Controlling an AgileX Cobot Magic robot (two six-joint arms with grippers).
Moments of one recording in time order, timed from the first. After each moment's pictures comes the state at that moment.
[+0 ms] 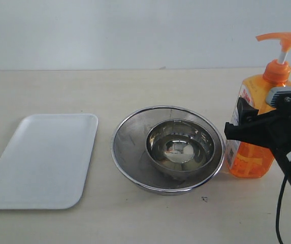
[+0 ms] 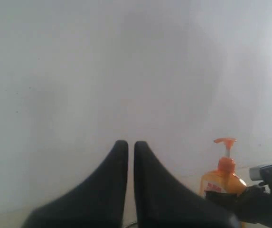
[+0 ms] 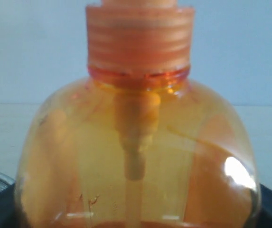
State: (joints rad) left arm -0.35 0.01 -0.19 -1.74 0.18 1.59; right arm 0.58 1.70 -0.29 0.56 -1.27 -0.13
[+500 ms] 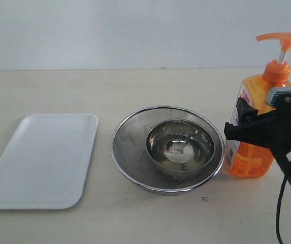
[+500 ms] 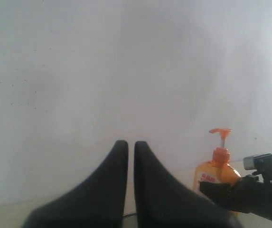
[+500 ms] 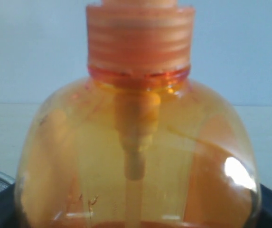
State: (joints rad) left arm -0.23 0.00 -0.16 -1.74 0.32 1.56; right arm 0.58 1.70 -0.29 0.56 -1.27 -0.13
